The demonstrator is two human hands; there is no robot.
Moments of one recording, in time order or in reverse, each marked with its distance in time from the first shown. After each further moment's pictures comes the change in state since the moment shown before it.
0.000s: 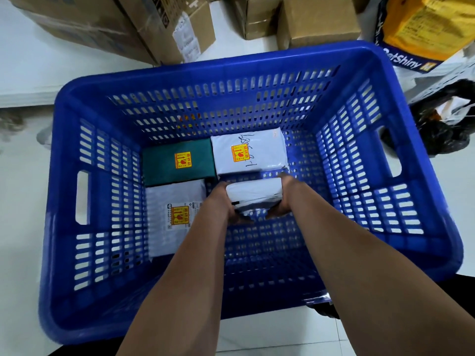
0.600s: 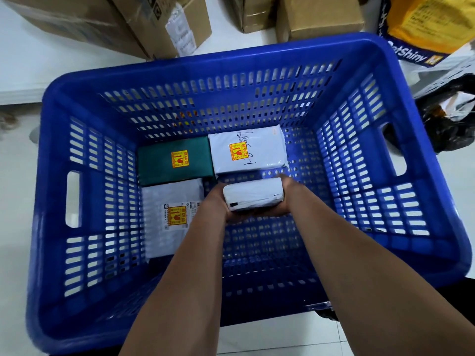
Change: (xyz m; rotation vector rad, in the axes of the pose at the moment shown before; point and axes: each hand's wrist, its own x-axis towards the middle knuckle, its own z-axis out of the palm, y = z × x) left_hand 0.007 -0.001 0.003 -0.147 -0.166 -0.190; right_hand 0.010 0.003 -0.002 0.325 -0.149 0.187
